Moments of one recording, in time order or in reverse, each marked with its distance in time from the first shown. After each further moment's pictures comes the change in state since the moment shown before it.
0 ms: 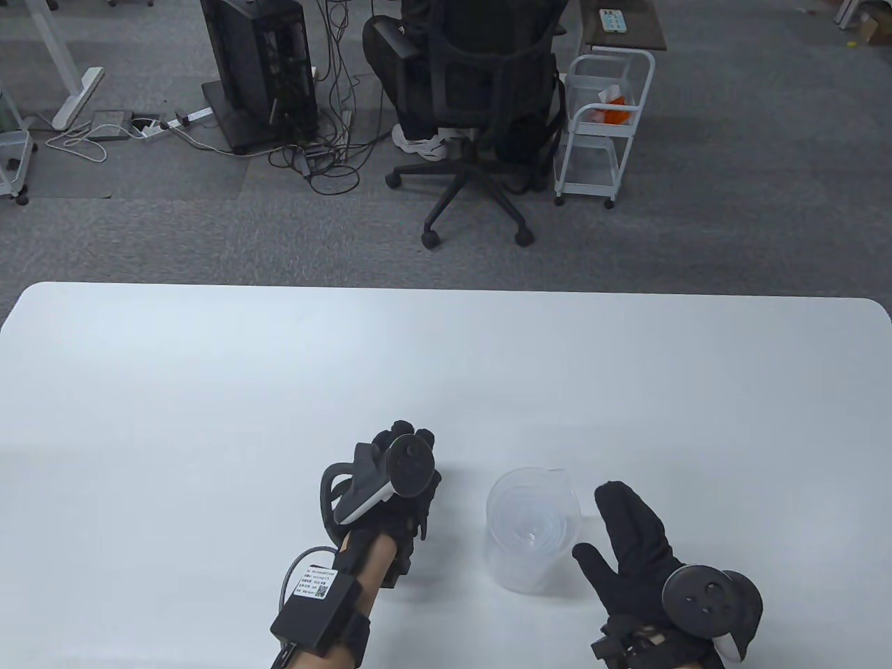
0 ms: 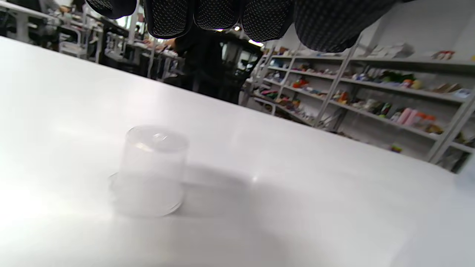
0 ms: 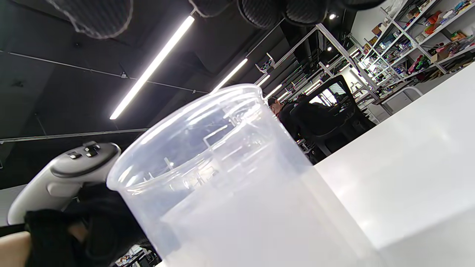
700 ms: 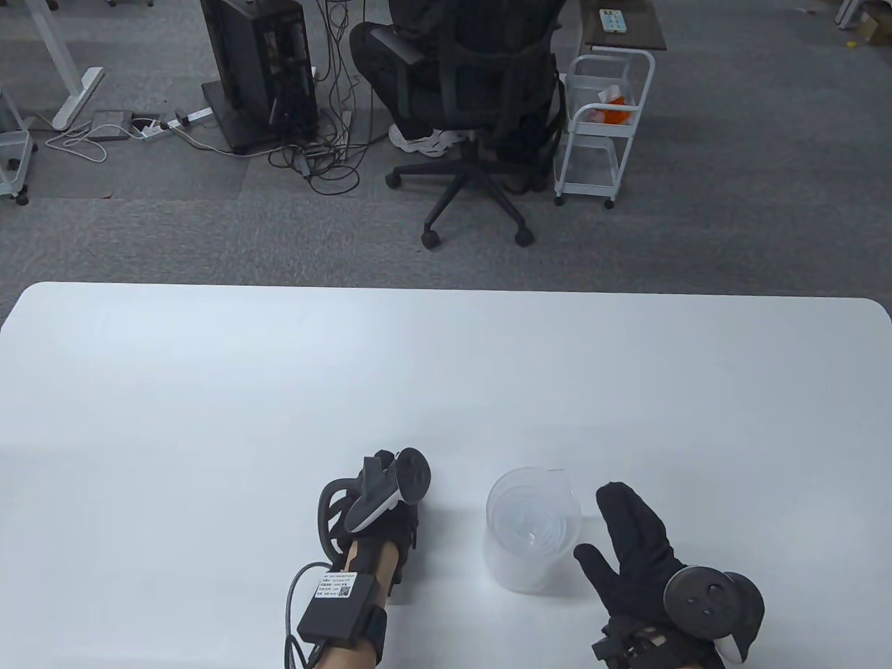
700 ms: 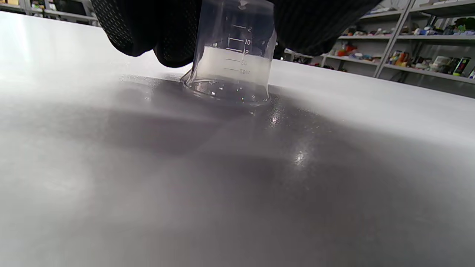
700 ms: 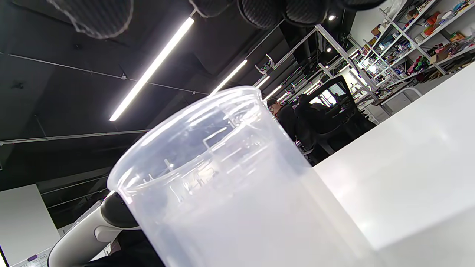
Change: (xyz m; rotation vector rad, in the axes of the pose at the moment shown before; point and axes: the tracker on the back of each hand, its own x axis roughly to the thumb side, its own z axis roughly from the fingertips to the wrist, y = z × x) left_hand -0.016 -0.051 -0.016 -0.047 0.133 -0.108; right_hand -0.001 0.000 0.001 -0.006 0.000 -0.002
